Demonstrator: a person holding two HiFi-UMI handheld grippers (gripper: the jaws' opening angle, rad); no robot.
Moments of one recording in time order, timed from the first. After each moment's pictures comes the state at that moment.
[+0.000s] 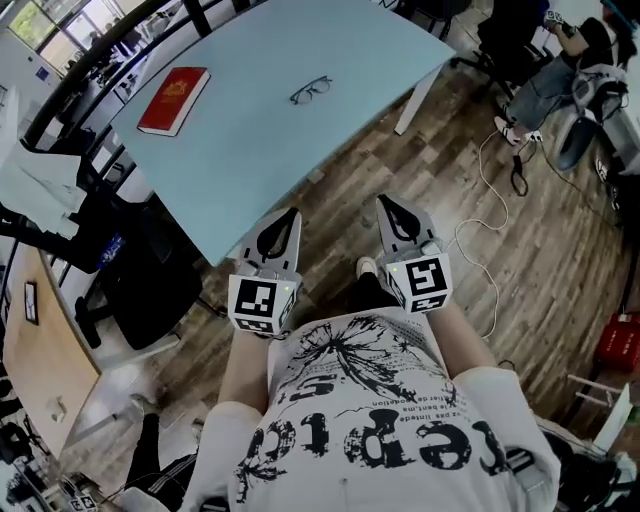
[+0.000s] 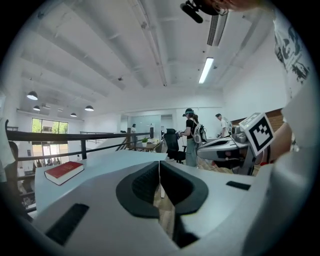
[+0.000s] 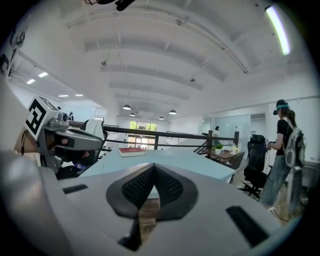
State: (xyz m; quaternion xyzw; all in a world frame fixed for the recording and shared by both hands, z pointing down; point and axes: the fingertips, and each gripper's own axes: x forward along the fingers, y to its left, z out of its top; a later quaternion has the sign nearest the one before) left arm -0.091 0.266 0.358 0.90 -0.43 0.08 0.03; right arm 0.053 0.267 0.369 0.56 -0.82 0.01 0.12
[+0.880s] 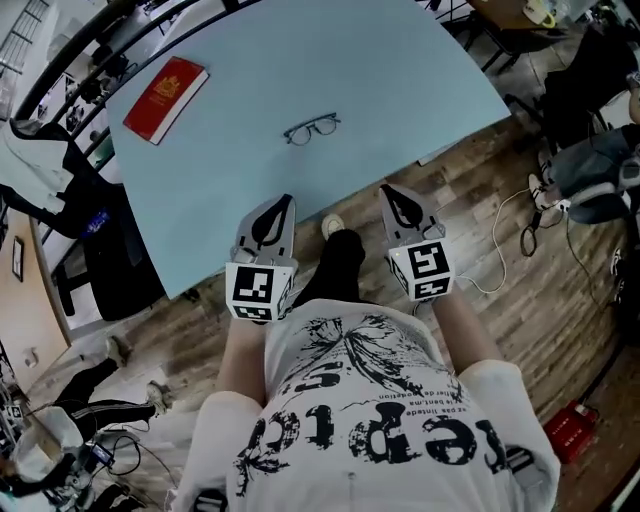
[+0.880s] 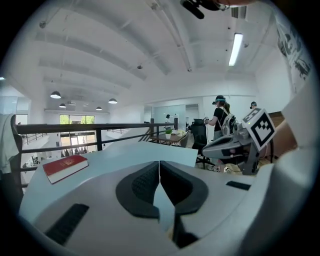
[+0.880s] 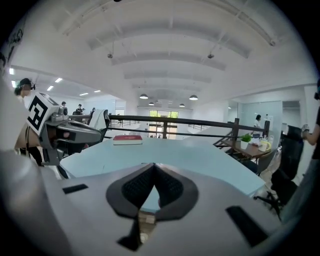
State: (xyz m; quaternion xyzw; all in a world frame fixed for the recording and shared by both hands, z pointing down) left arm -0.002 0.021 0.405 0.82 -0.56 0.11 0.08; right arm 0.152 -0.016 0.426 0.42 -0.89 0.05 0.19
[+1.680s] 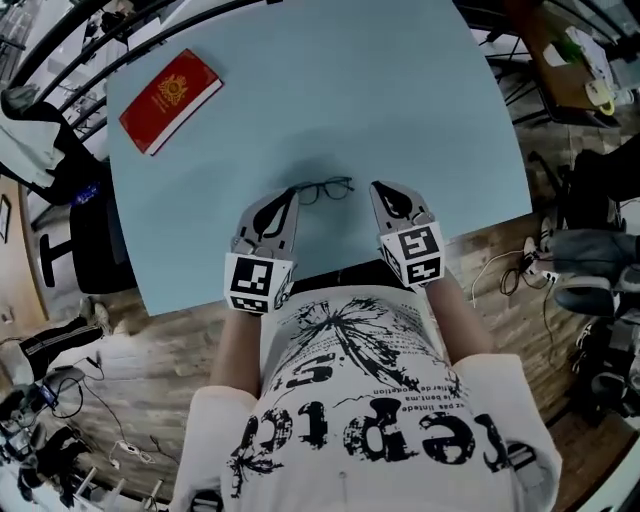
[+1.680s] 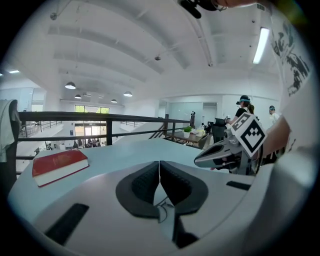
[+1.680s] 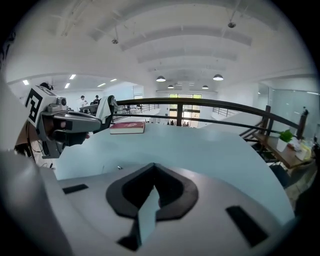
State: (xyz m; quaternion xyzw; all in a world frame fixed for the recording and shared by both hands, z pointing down) left arm -0.038 -0.173 0.432 0.77 -0.62 0.10 0.13; right arm 0.090 -0.238 0.483 0.28 -0.92 0.08 0.28
